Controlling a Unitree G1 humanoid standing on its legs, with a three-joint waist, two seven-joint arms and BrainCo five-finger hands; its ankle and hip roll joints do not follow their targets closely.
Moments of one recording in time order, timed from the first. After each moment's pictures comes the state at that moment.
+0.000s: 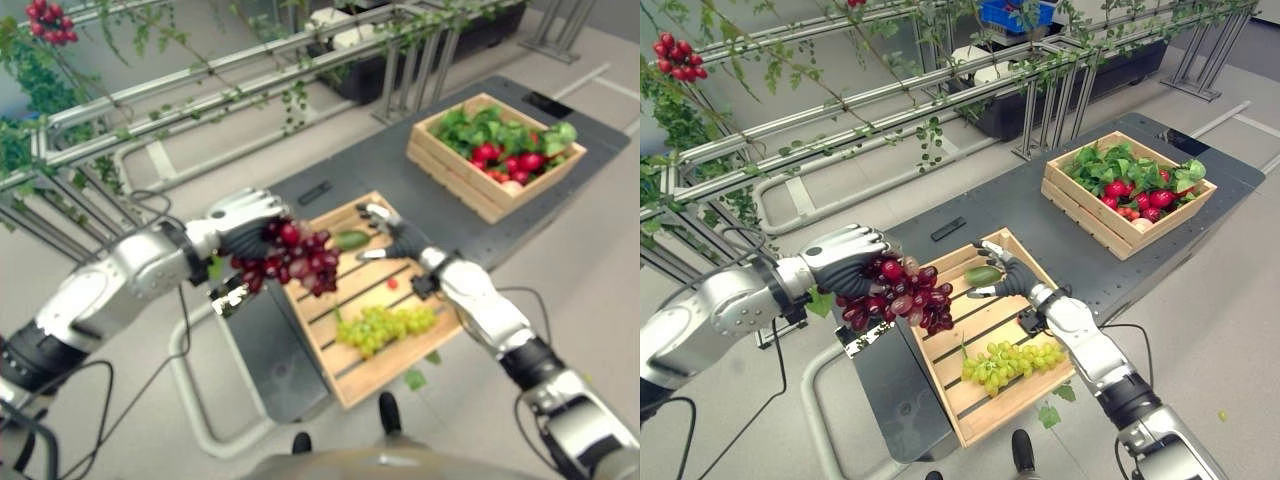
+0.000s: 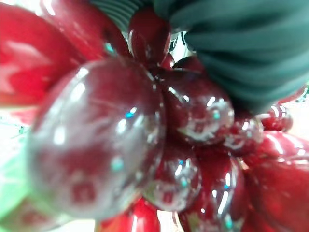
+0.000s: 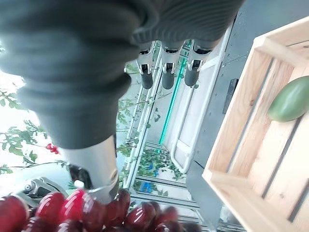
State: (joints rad) left arm -0.35 1.10 -0.36 -0.29 0.40 -0.22 -0.24; right arm -0.34 -0.53 0.37 0.09 0.19 0.00 0.20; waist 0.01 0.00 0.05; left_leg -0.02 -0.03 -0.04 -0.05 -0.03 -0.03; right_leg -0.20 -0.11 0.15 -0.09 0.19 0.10
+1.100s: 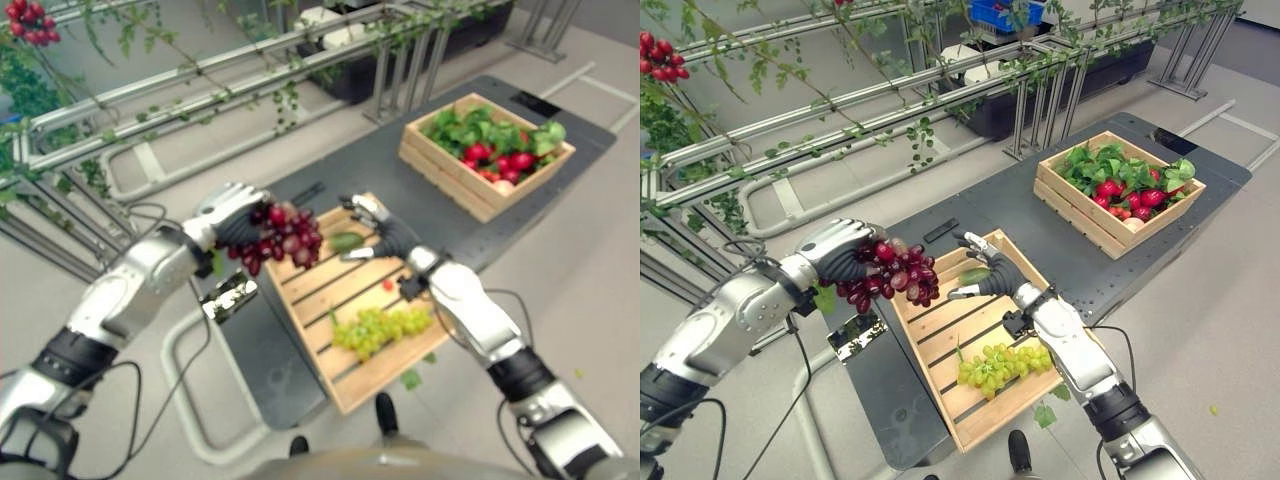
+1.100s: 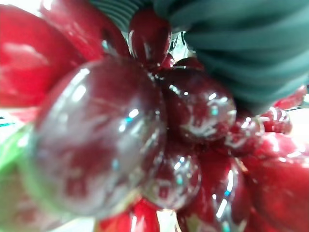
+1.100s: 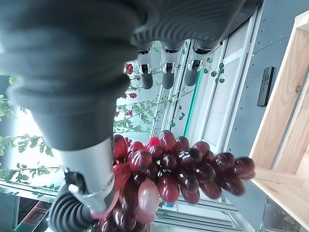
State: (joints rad) left arm -0.37 0.92 -0.30 -0.08 0.50 -0.14 -0.13; right arm -0.34 -0.42 0.39 0.00 0.17 0.01 0.18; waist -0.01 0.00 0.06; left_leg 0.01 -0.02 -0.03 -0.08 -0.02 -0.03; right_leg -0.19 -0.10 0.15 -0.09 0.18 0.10
